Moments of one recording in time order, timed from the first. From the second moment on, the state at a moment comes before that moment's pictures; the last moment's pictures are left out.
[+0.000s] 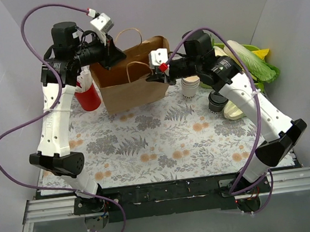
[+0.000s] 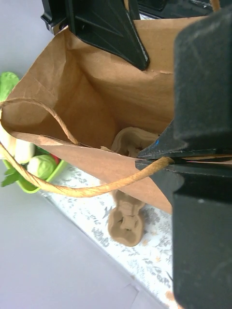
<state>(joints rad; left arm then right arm) -0.26 1.69 2.21 -0.90 0.71 0.22 0.67 1.59 1.87 -0.67 -0.75 -0.75</state>
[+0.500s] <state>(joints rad) -0.26 1.67 2.23 -0.89 0.73 0.19 0.67 1.56 1.93 -0.70 -0.74 -0.64</state>
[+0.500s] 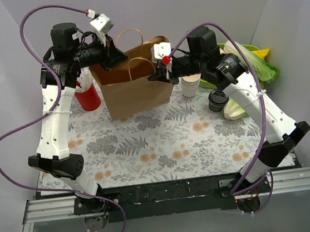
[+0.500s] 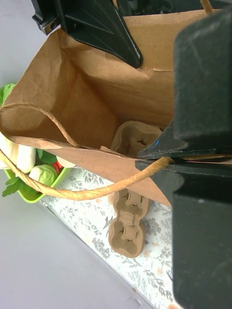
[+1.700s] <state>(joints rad) -0.26 1.38 1.74 -0.75 0.69 0.18 0.69 1.48 1.75 -0.77 -0.74 -0.53</state>
